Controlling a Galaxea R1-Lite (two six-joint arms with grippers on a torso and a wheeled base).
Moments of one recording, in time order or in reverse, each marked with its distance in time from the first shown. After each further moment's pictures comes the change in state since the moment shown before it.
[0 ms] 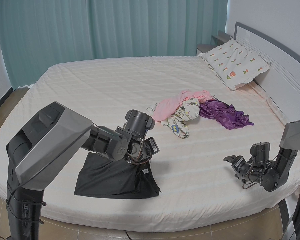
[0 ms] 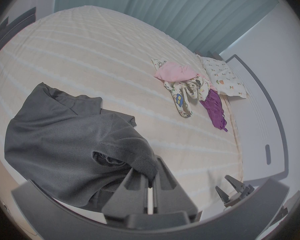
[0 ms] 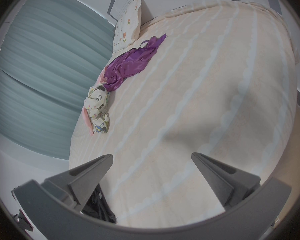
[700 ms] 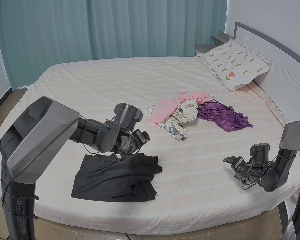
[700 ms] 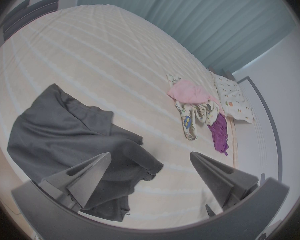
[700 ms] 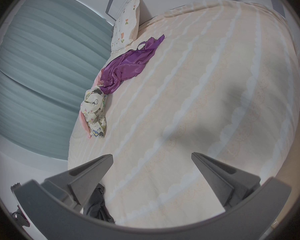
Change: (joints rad) left arm 0.064 -0.034 0.001 0.031 0.038 -0.127; right arm 0.001 0.007 0.004 0.000 0.000 0.000
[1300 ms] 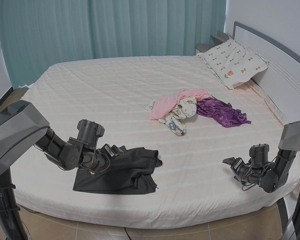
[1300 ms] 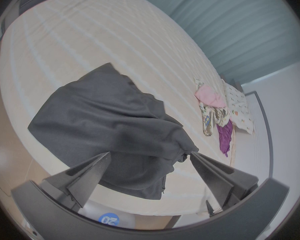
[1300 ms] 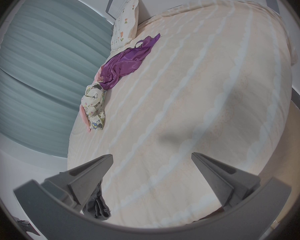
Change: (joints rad) left arm 0.166 -0.167 0.509 -0.306 -0.166 -0.041; right arm 0.008 0.001 0.008 0.001 -0.001 0.000
